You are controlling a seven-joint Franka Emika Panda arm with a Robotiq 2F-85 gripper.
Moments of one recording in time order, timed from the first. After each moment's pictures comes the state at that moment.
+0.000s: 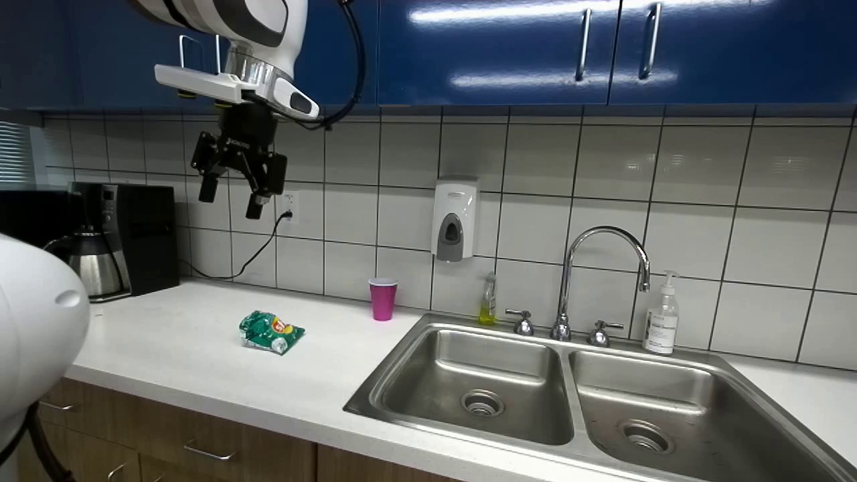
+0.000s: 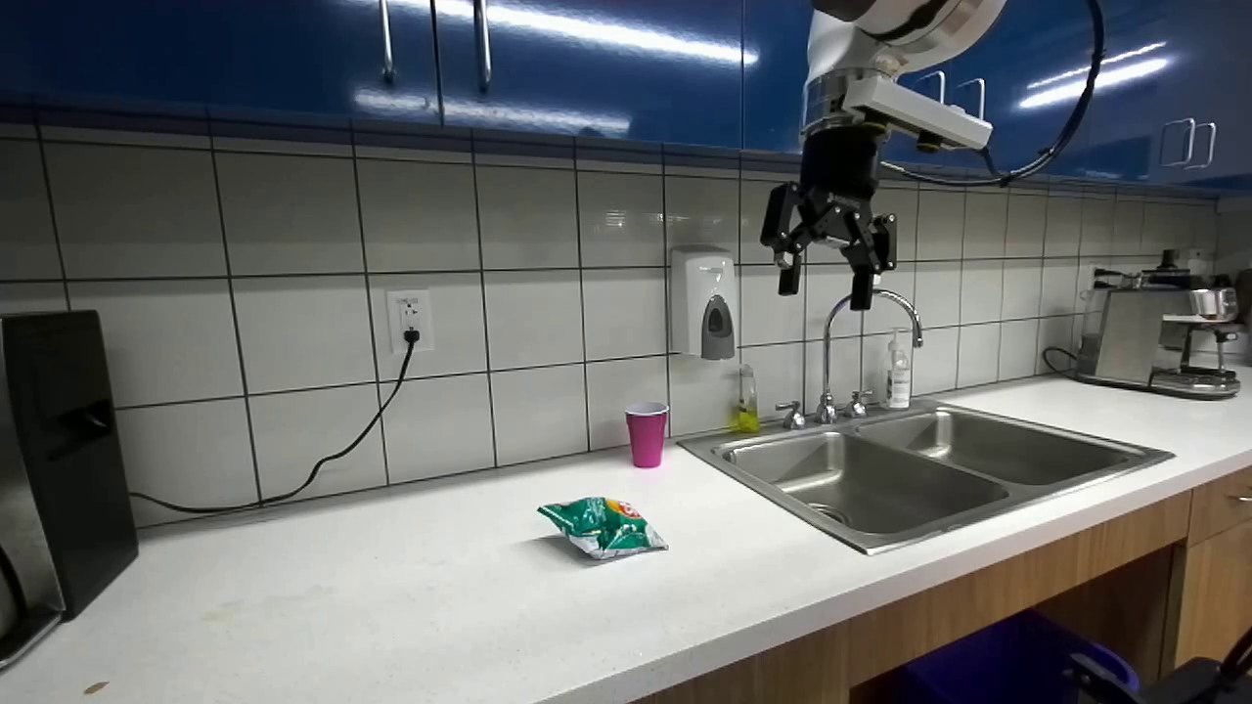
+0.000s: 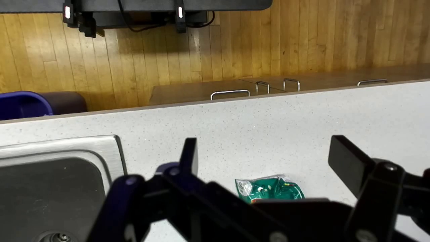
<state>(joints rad) 0.10 -0.56 -0.01 -2.37 0.21 1.73 0.02</state>
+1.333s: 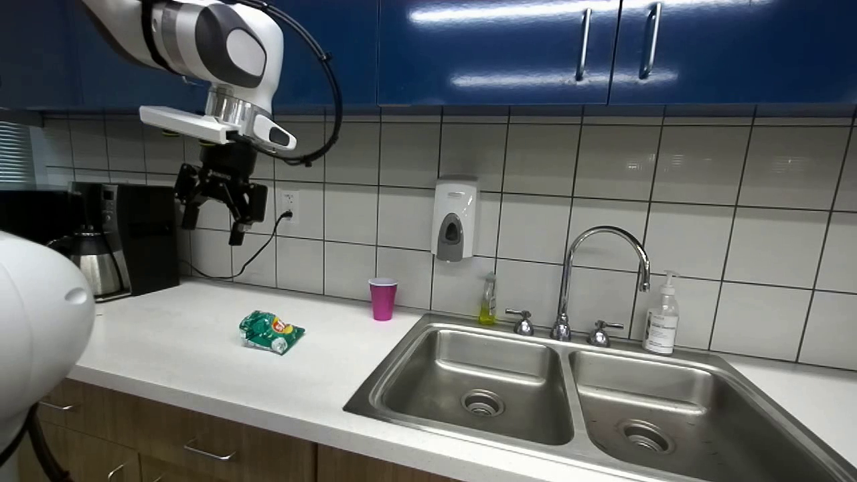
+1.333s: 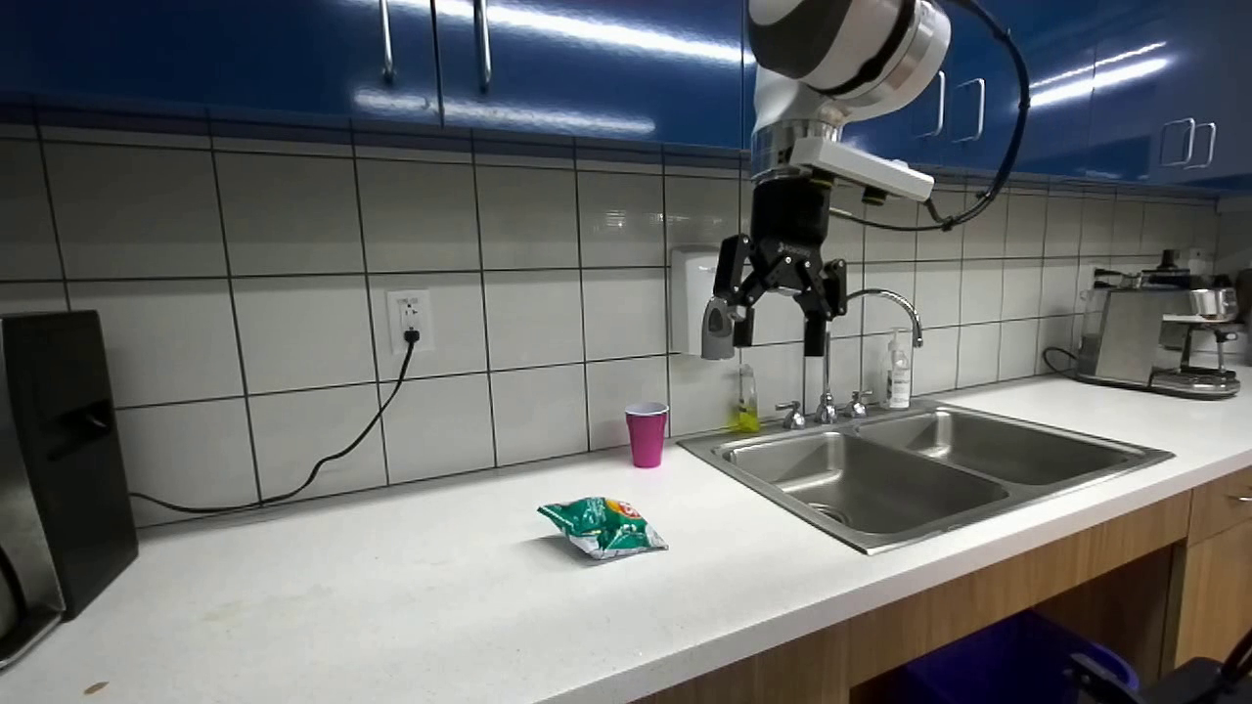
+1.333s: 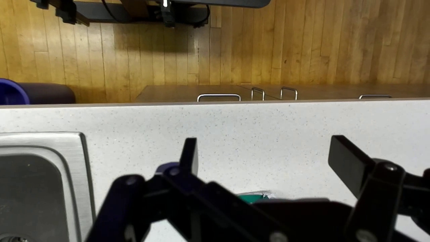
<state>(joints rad) 0.14 -0.47 0.08 -2.41 0.25 1.86 0.02</state>
